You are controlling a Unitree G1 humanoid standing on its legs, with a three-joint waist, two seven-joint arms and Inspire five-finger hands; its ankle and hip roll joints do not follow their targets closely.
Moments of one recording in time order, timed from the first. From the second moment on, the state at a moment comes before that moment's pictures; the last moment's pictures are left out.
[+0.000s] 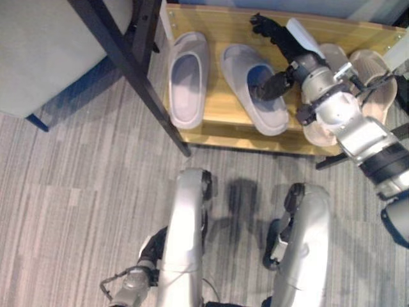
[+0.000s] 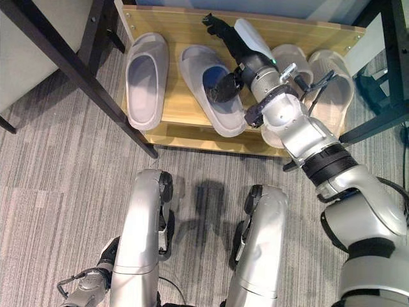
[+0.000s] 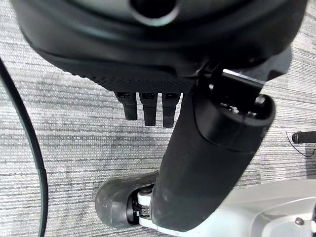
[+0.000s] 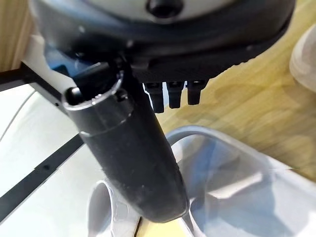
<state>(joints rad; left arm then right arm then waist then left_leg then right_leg) -0.06 0.41 -0.43 0.87 -0.50 -0.24 0.07 -1.20 -0.82 0.74 0.49 0.20 -0.10 -0.13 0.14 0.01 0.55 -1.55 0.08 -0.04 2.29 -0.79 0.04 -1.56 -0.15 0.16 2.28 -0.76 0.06</state>
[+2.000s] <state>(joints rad) -0.07 0.37 -0.35 0.87 -0.42 -0.24 0.12 -0.63 -0.71 0.40 0.15 0.04 -0.13 -0.25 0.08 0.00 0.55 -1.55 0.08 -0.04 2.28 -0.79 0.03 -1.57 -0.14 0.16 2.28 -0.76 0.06</state>
